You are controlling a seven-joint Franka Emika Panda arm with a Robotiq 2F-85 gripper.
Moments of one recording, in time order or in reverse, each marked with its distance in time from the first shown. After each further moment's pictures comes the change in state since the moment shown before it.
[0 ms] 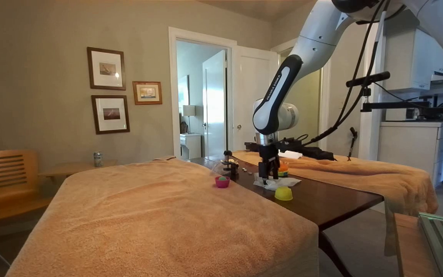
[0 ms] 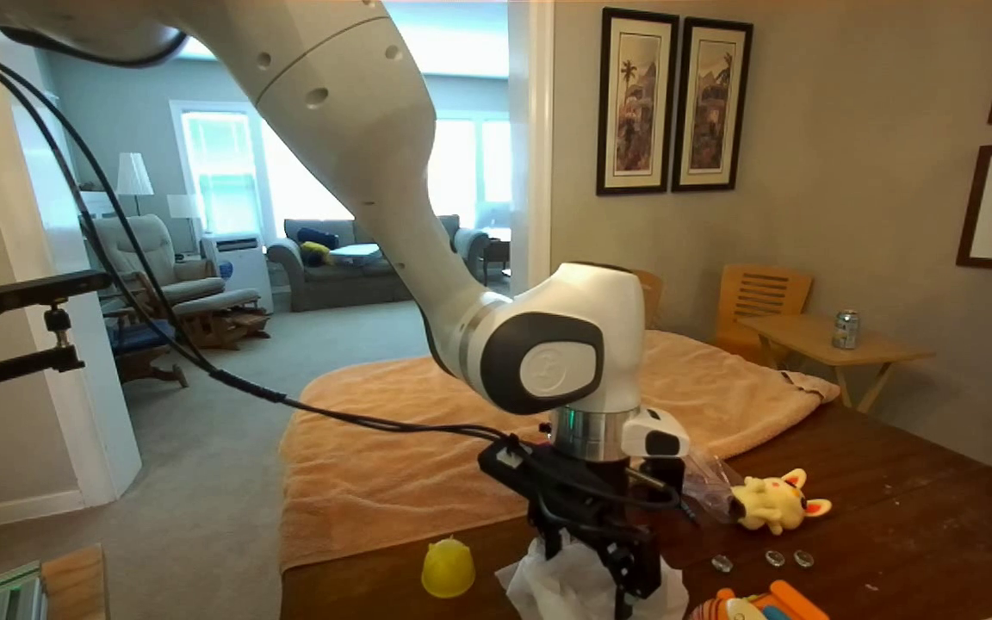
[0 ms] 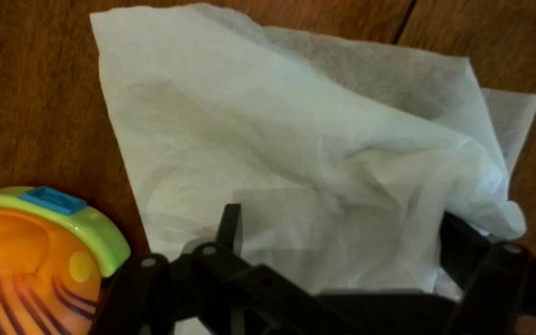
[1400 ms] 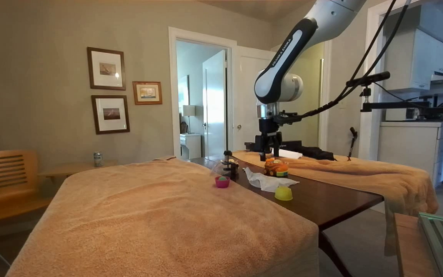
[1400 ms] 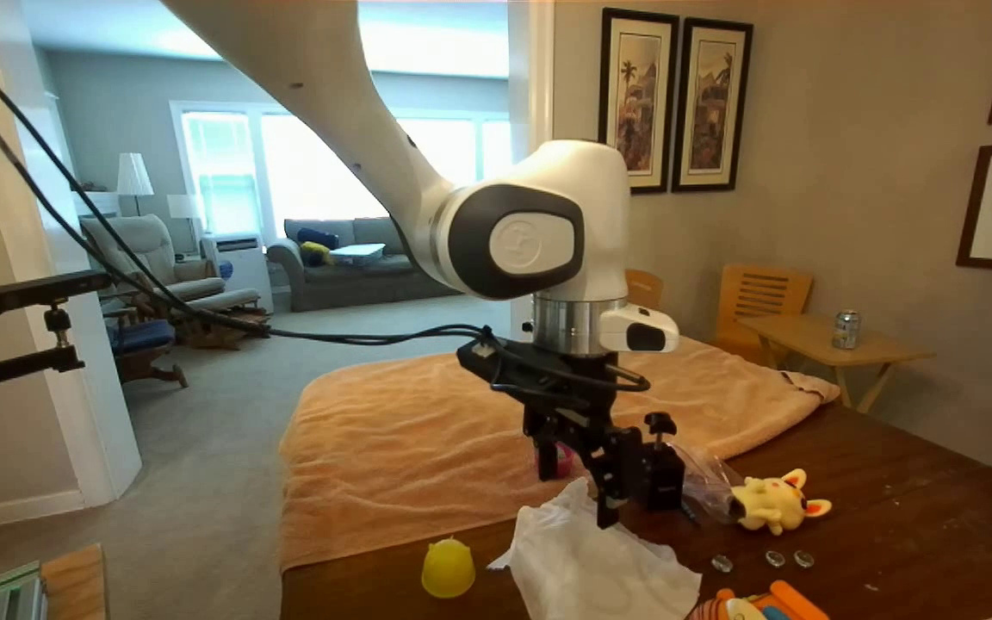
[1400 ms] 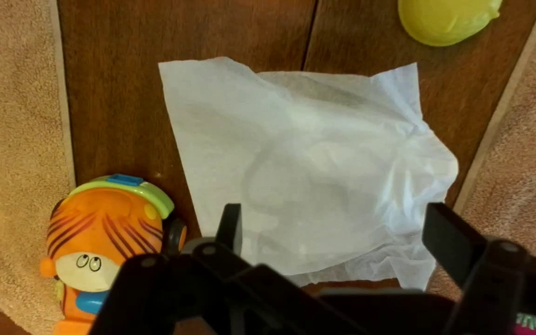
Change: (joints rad) arm 0.023 -0.251 -0.002 -0.073 0.026 -0.130 0.159
